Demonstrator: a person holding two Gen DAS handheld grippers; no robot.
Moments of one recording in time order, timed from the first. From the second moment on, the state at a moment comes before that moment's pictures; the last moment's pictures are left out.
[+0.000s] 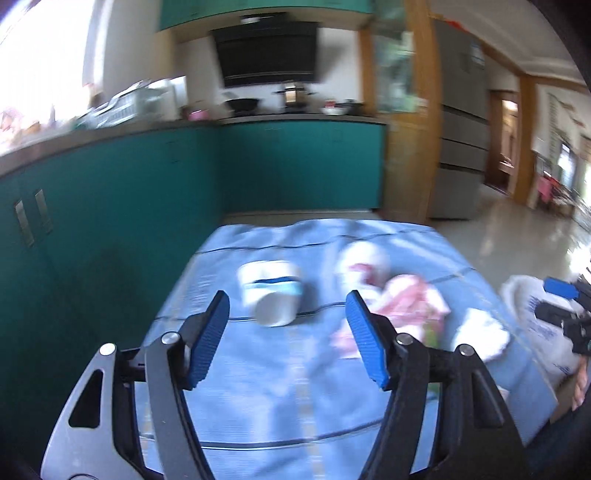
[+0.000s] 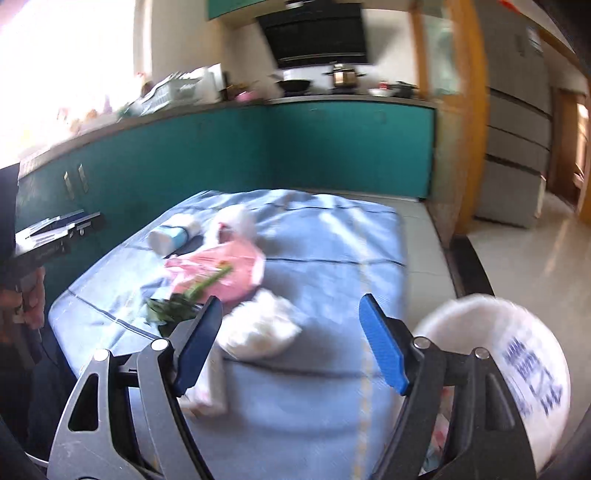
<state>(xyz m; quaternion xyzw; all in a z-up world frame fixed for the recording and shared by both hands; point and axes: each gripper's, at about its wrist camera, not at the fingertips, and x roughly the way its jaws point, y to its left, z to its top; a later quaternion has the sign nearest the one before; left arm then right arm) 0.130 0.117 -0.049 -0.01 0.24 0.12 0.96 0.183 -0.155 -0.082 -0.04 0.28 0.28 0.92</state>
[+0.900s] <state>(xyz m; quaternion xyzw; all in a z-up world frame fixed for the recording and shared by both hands) 0.259 0.153 -0.124 -0.07 0.37 0.10 0.92 0.176 -0.124 -0.113 -0.06 0.28 0.33 0.90</state>
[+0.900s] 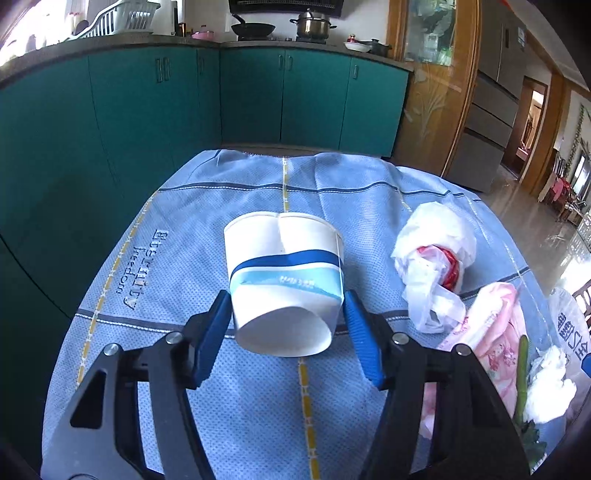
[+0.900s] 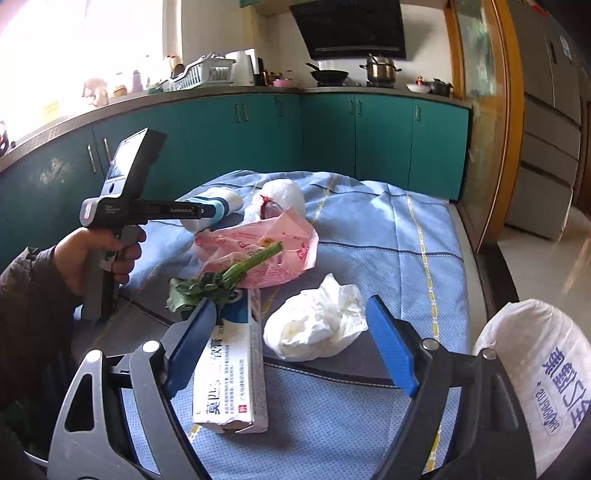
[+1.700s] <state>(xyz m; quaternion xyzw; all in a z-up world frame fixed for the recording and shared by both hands) 0.115 0.111 -0.079 -0.04 0.28 0.10 0.95 0.154 -0.087 -0.126 -0.10 0.31 0.39 0.86</state>
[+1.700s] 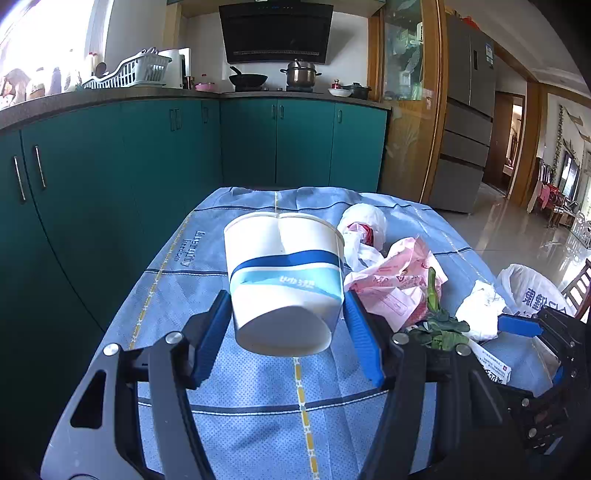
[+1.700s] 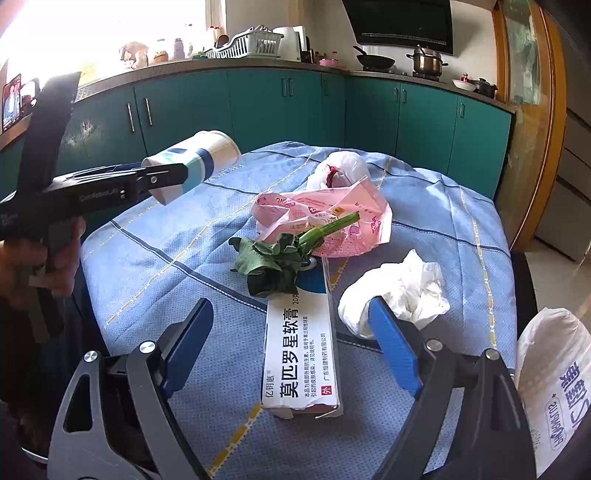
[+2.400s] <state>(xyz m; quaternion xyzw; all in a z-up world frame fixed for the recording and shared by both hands) 0.097 0.102 -0.077 -0.03 0.27 0.10 0.96 0.151 -0.081 -0.132 -0.10 0.32 0.40 0.85</state>
